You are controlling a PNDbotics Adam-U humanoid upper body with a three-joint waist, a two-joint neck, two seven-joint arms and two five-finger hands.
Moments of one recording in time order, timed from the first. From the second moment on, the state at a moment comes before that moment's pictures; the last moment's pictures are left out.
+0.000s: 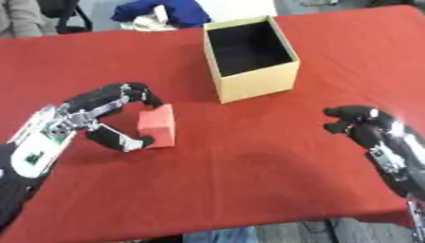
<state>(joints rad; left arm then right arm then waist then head) -0.41 0.47 -0.21 -1.56 -0.61 -0.33 -0.40 -0.18 -0.26 0.01 -1.76 -0.28 -0.18 0.59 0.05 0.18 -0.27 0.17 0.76</state>
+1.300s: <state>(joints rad) -0.39 0.47 -0.19 -1.62 -0.58 -0.29 -0.39 -0.18 -0.26 0.01 -1.76 -0.28 -0.19 0.59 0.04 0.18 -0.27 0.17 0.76</state>
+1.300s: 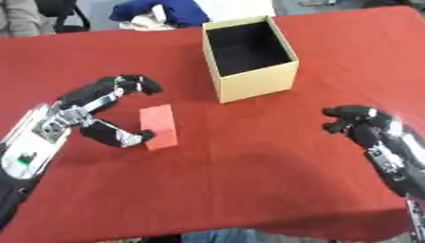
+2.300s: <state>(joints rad) -0.47 0.44 -0.18 -1.43 -0.70 -0.30 -0.38 -0.17 -0.26 0.01 -1.76 -0.27 -0.19 0.60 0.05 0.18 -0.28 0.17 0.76</state>
